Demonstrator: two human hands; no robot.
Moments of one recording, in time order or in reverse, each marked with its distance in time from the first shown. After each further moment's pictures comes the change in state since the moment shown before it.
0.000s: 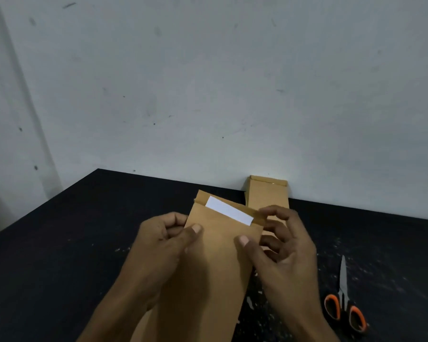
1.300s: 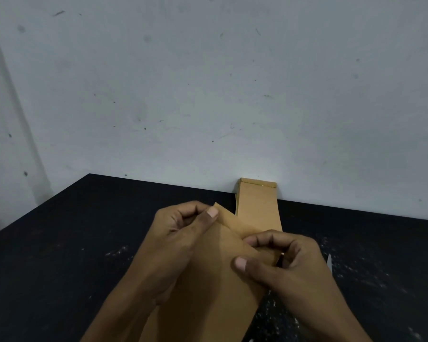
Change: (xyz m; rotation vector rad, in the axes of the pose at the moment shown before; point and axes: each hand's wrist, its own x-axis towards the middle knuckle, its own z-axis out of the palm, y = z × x) left_hand -0.009 0.032 0.029 -0.205 -0.194 0.216; right_hand -0.005 -0.037 -0.037 0.019 -0.236 0.249
